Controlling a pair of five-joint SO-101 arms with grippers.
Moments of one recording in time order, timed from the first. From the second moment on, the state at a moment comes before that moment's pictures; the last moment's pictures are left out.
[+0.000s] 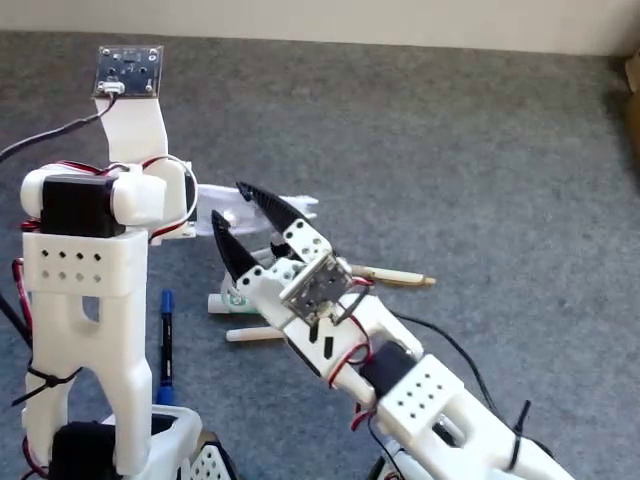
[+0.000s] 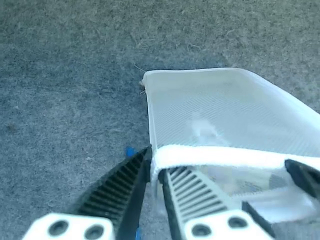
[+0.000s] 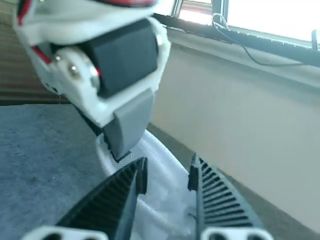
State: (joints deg) left arm -2.9 -18.7 -5.8 98.5 12.7; right arm -45.9 -55.4 69.1 -9.4 13.8
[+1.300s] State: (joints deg) left arm -3.4 -18.7 -4.6 98.2 12.7; right arm -24.4 -64.4 43.6 66.1 14.0
